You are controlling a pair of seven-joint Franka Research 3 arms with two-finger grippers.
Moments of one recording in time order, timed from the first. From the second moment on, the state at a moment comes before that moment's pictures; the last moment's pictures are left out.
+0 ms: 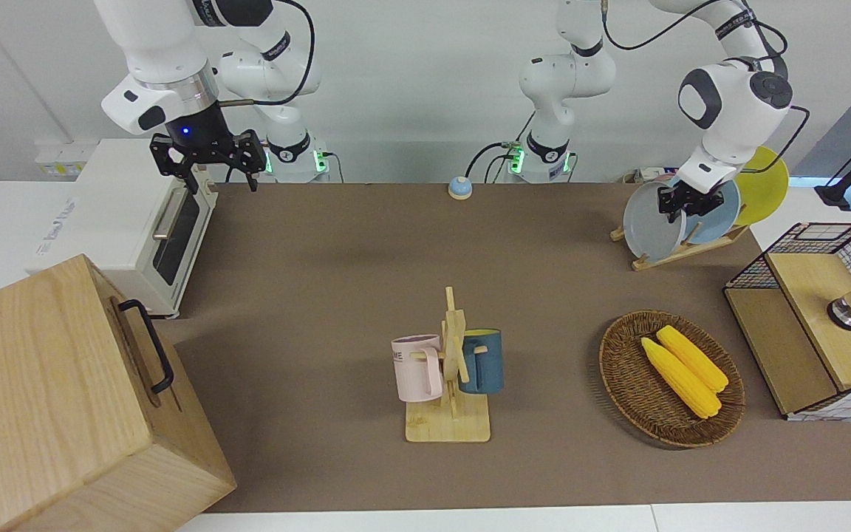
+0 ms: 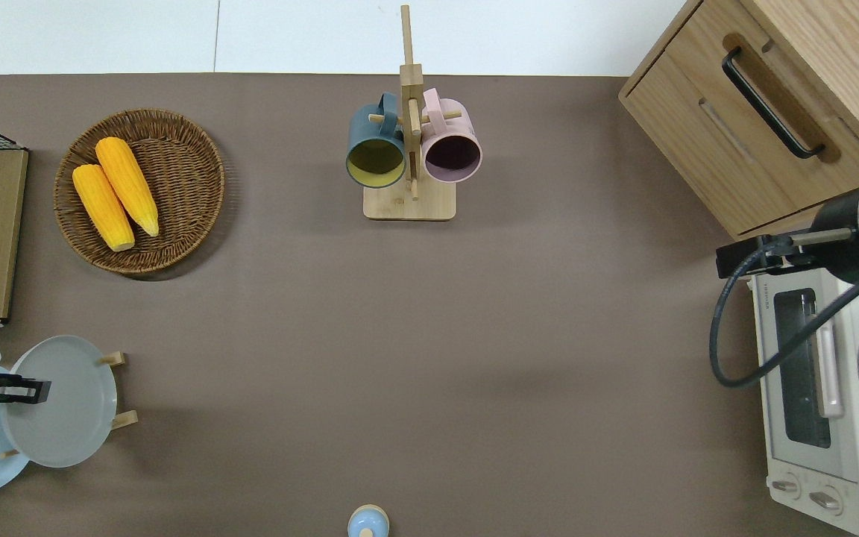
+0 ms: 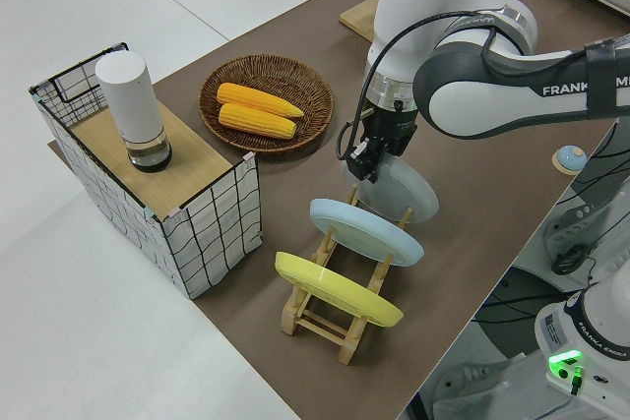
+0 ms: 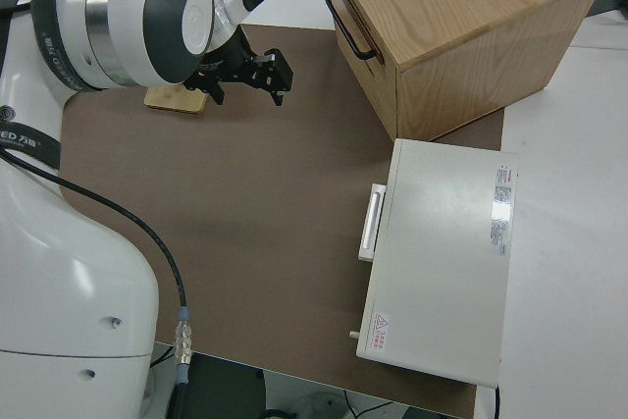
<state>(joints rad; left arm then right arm) 0.05 -0.21 0.23 -2.29 0.12 2.03 0.38 -0.04 0.03 0.13 -1.49 -0.02 1.51 0.04</state>
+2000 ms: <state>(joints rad) 0.05 -0.15 0.14 -1.98 -0.20 1.52 0.33 -0.04 0.03 0.13 -1.49 -0.02 1.51 0.04</state>
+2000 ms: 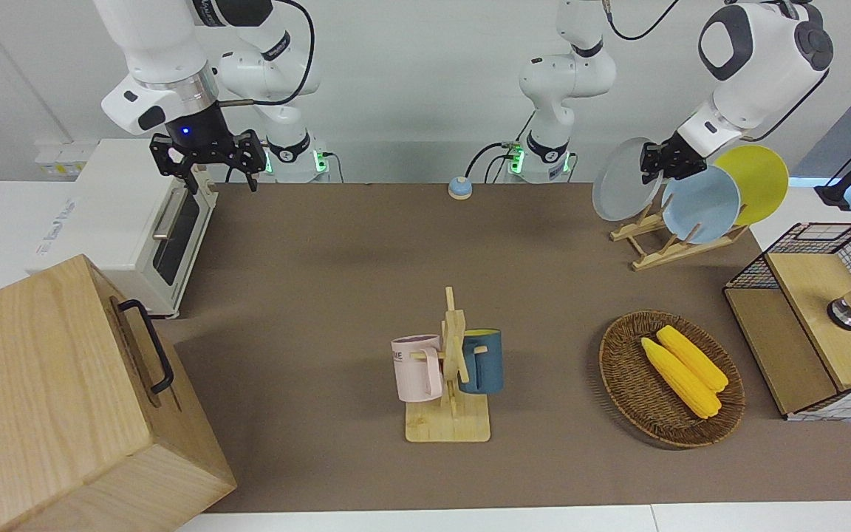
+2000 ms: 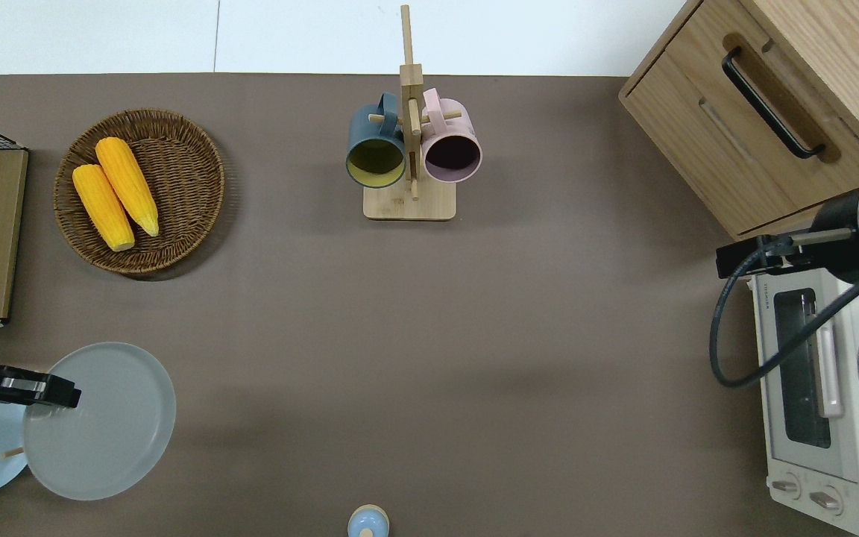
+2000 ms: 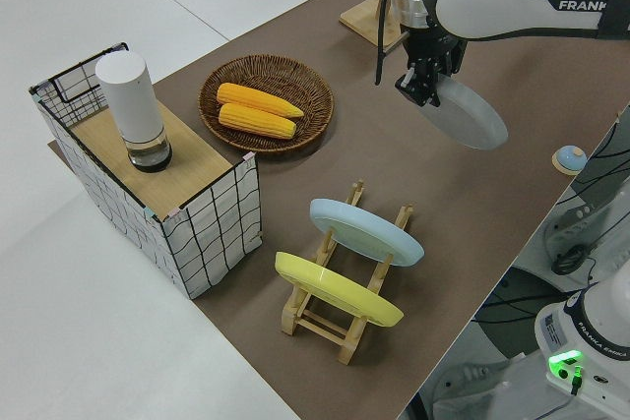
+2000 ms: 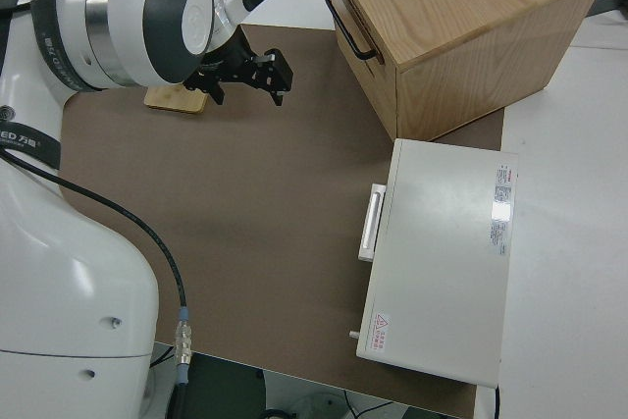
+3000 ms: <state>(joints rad) 0.06 -0.07 0.15 -2.13 -0.41 1.65 0.45 -0.04 0.03 0.13 -1.49 -0.02 1.51 0.04</state>
